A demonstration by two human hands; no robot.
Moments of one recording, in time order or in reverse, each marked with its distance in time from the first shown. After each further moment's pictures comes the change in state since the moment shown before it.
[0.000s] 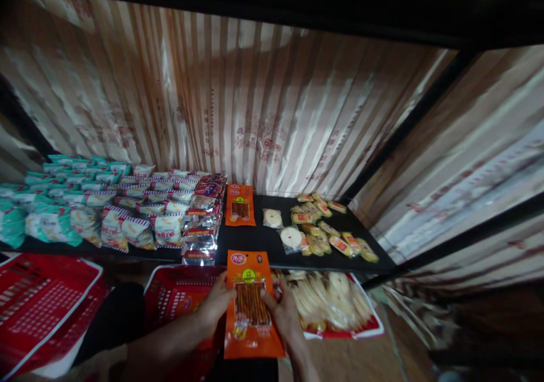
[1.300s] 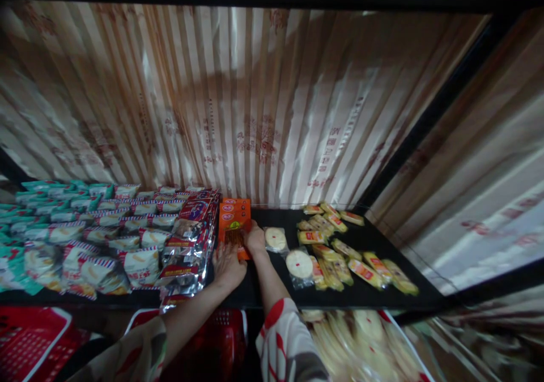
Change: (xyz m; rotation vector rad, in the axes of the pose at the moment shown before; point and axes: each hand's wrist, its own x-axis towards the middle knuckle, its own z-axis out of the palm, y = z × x) left_hand 0.131 0.085 0.038 1.278 0.386 0.273; right_hand 0.239 -0.098 0.069 -0.987 0.168 -0.304
